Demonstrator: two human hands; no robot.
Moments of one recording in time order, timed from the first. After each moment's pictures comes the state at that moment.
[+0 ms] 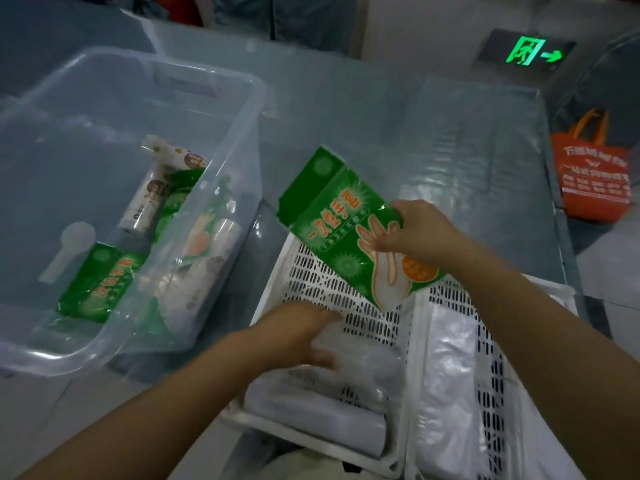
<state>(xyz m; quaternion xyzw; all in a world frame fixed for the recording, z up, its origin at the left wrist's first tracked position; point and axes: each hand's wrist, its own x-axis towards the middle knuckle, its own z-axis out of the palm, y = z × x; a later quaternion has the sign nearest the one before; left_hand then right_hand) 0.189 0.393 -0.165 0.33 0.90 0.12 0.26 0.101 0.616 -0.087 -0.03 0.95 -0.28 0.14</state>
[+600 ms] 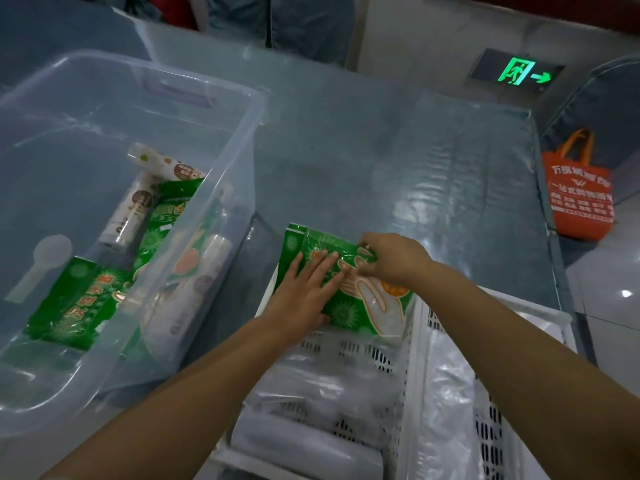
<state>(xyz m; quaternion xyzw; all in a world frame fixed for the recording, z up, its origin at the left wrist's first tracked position) 0.118 0.416 -0.204 0.30 0.95 0.01 0.06 0.063 0.604 -0.141 -0.10 0.98 -0.08 0.17</state>
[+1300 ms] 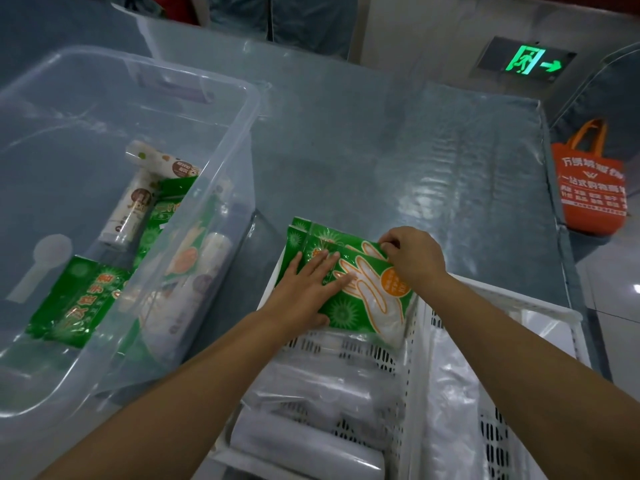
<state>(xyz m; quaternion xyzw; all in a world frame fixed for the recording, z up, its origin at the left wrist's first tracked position) 0.110 0.416 -0.207 0.32 0.94 0.01 0.10 0.067 0.627 -0.166 0.04 0.97 -0.23 0.03</state>
